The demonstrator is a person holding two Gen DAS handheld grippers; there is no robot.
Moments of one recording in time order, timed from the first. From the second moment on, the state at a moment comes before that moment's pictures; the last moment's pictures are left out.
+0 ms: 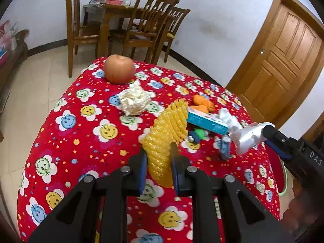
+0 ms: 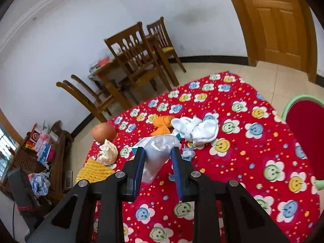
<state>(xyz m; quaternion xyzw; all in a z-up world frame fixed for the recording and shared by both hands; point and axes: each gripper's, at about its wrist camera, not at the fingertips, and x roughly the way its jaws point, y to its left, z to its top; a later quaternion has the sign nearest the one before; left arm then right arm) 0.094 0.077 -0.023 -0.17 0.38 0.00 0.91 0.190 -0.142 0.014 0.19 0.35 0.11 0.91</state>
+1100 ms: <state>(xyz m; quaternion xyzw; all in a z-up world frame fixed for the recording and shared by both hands) 0.085 -0.077 0.017 -0.12 0.40 -0.19 0.89 0.094 -0.303 0.032 0.24 0.28 -0.03 0.93</state>
